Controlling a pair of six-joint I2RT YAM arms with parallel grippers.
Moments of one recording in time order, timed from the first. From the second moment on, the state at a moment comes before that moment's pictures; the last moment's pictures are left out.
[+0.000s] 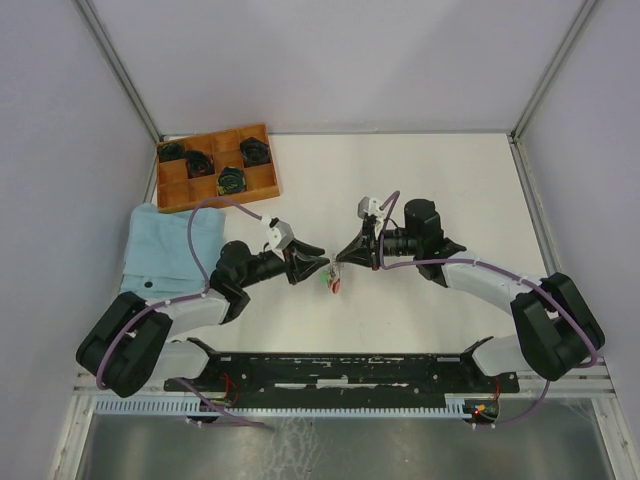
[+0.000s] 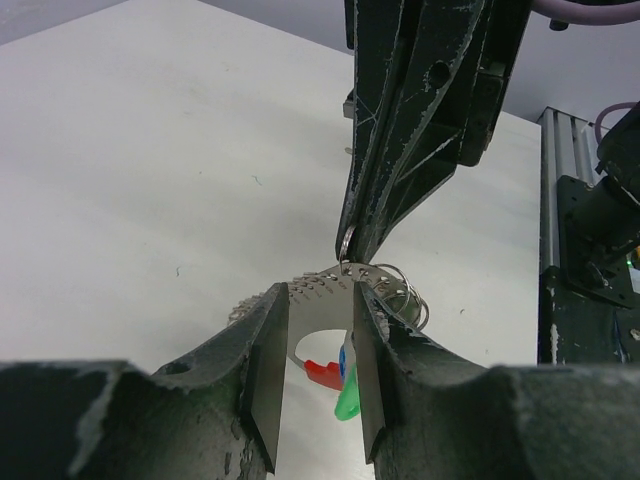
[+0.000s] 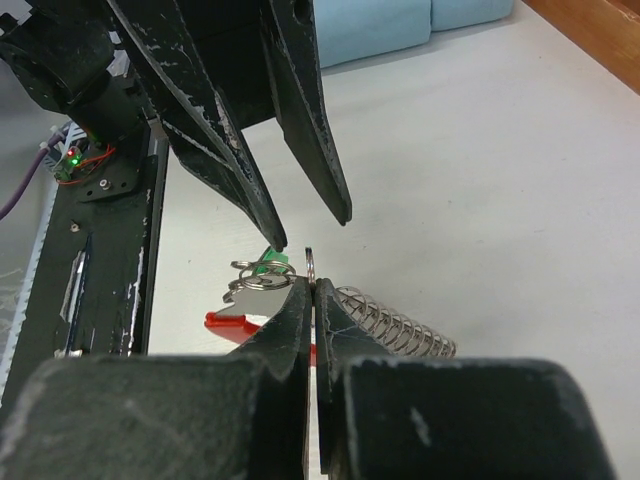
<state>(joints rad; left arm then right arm) -0.56 1.26 0.32 0.98 0.62 -0.16 0.53 1.39 0.68 0.40 -0.93 -0.07</state>
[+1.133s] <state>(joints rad) -0.56 1.43 0.35 1.21 0.80 -0.22 0.55 1.39 0.68 0.36 -0.99 -0.08</state>
